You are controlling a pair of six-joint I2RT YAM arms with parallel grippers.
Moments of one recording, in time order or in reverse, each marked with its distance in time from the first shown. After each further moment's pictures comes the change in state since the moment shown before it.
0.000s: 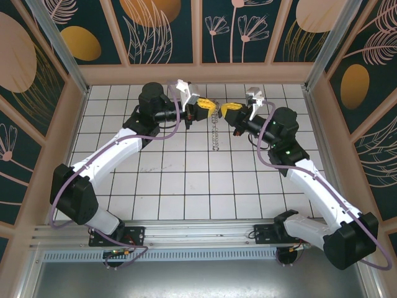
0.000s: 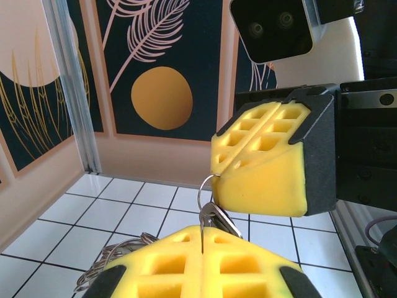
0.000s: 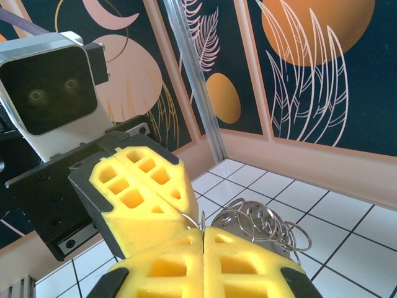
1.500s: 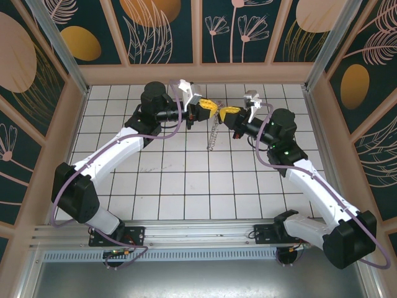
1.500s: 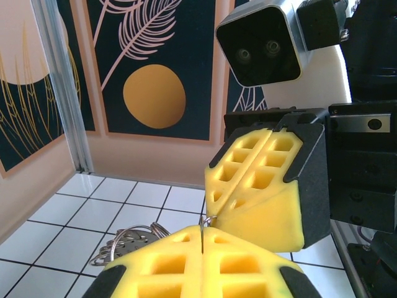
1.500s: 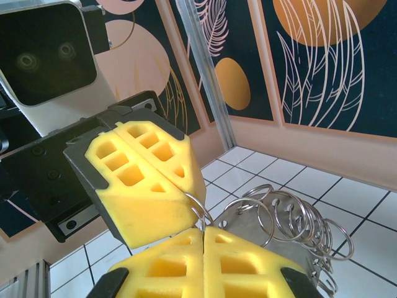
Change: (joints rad) left arm -0.010 0.016 0.021 -0.015 0.015 0.000; right arm -0.008 0.008 -0.031 0.008 -0.050 0.008
